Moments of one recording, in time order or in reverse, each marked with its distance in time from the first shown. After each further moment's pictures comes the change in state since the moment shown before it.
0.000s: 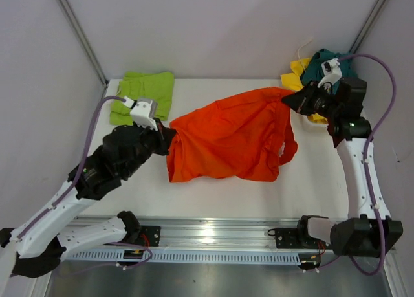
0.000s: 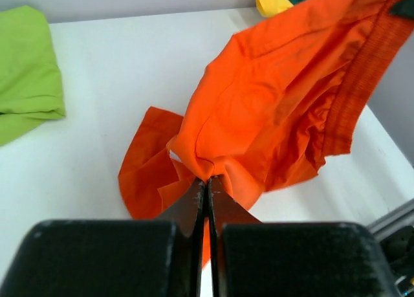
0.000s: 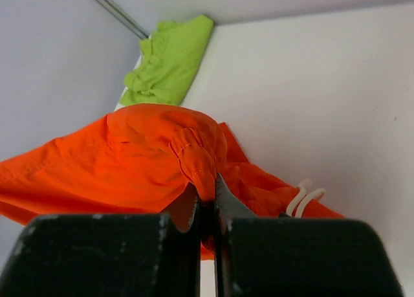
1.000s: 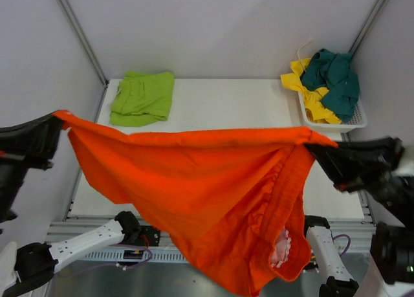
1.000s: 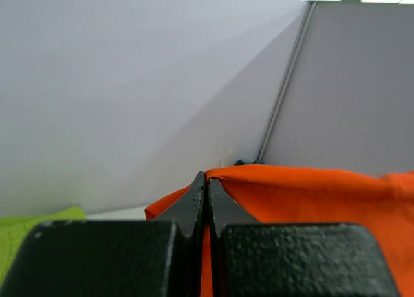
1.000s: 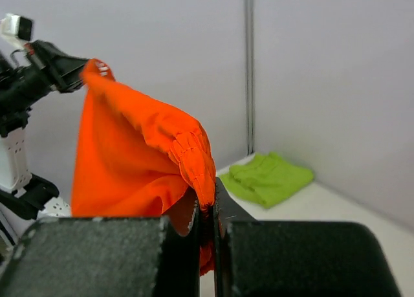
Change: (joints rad) left arm -0.002 -0.220 0.650 -0.092 0.030 0.283; right arm -0.065 -0.556 0.454 -0.031 -0.294 0.203
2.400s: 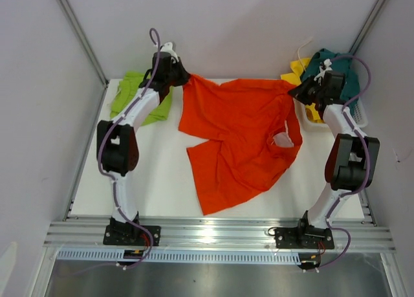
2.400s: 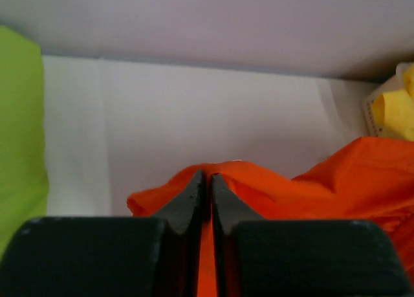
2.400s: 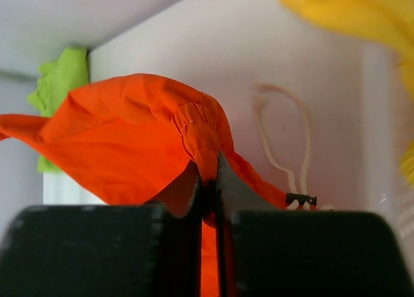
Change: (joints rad) left arm 0.625 1.373 -0.105 0.594 0.473 -0.351; right arm -0.021 1.140 -0.347 0.348 0.478 -0.090
